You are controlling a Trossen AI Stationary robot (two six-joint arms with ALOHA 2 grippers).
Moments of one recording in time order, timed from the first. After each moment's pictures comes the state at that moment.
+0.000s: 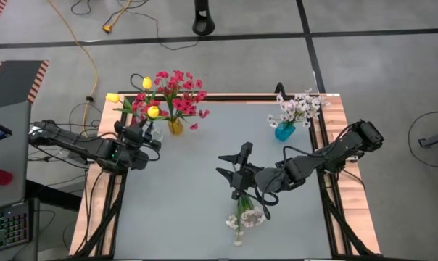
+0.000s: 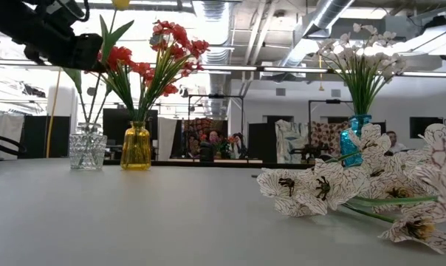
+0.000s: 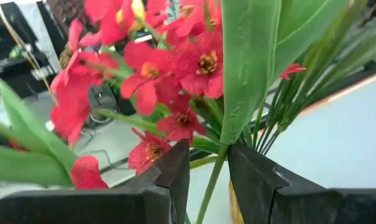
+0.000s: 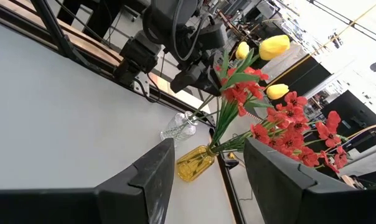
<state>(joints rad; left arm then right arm) -0.25 0.70 0.49 -0.68 -1.37 -0.69 0.42 1.57 1.25 0.06 0.81 -0.50</state>
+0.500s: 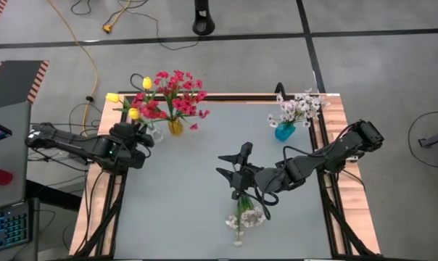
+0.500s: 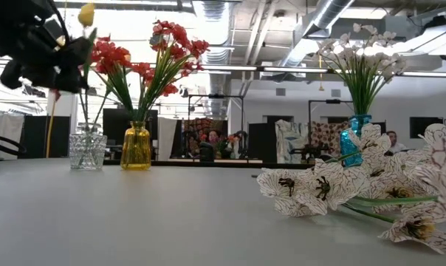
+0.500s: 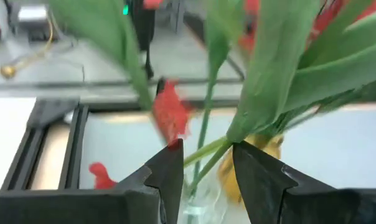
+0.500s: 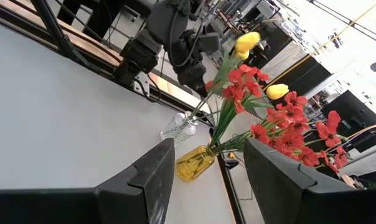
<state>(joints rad) -0.21 0.64 0.49 -1.07 -1.19 -1.42 0.42 1.57 1.25 0.06 0.81 -0.50</state>
